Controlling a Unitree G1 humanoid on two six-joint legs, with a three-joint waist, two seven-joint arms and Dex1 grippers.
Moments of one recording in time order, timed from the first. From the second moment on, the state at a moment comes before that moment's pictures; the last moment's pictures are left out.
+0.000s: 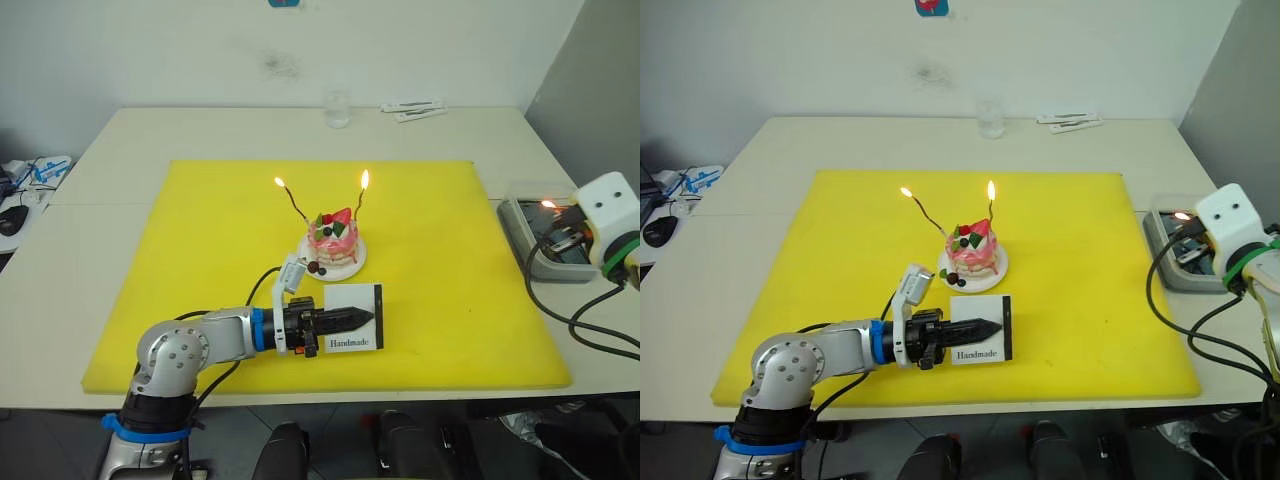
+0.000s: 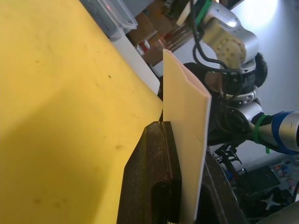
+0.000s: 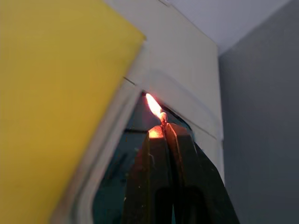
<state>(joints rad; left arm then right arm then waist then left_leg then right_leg) -0.29 0.38 0.02 -0.31 -1.14 1.20 -0.64 -0.28 -0.91 -0.25 -0.15 0.05 0.65 0.44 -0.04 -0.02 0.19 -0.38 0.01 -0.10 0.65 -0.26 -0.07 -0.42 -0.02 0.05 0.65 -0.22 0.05</state>
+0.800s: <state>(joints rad) -0.27 0.35 0.00 -0.31 -1.13 1.17 -0.62 -0.34 -0.83 -0.24 0.05 -0.02 0.52 0.35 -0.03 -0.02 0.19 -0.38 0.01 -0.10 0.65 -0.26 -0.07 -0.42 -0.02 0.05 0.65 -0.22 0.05</state>
